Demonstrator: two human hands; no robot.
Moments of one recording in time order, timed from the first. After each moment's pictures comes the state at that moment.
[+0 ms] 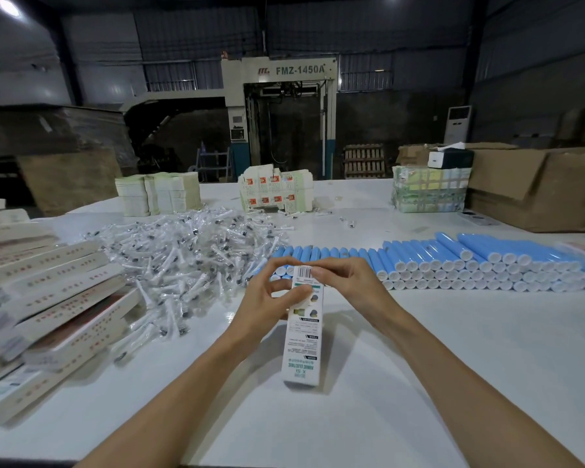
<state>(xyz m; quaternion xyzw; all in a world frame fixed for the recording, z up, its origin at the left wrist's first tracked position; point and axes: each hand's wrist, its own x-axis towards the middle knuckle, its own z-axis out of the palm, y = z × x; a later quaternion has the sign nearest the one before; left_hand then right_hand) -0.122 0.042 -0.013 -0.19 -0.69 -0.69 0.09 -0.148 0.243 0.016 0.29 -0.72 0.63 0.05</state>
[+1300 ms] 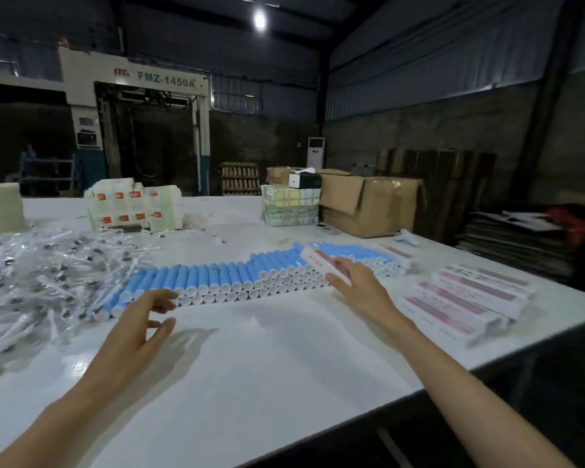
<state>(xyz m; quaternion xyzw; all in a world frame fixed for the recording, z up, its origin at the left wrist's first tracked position) -0.141 0.046 -0.046 -0.27 -0.82 -0.44 0.23 -0.092 0.470 0.022 -0.04 -0.93 0.28 0.23</state>
